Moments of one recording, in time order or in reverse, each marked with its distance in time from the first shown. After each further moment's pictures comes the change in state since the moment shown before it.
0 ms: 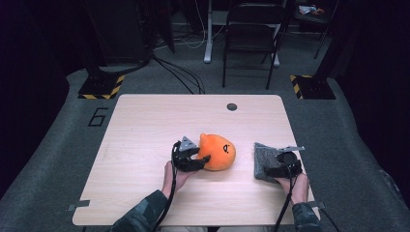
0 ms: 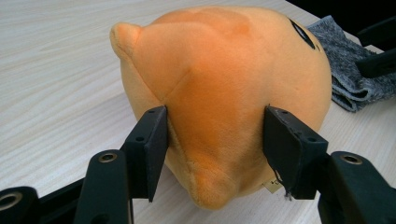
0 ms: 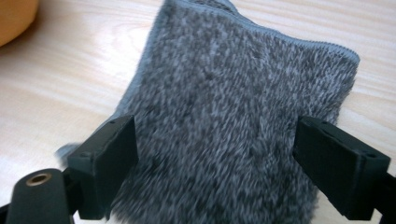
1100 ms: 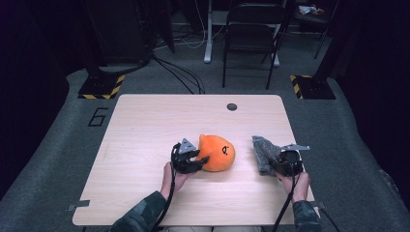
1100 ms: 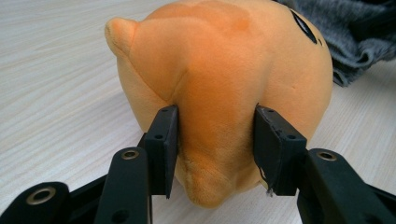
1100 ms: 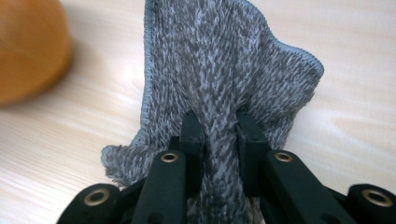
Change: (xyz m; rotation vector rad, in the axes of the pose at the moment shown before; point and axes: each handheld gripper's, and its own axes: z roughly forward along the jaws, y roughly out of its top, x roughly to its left) left arm 0.000 -0.006 -0.001 -0.001 -0.012 0.028; right arm 0.001 0.007 -0.019 -0.145 0.078 0.010
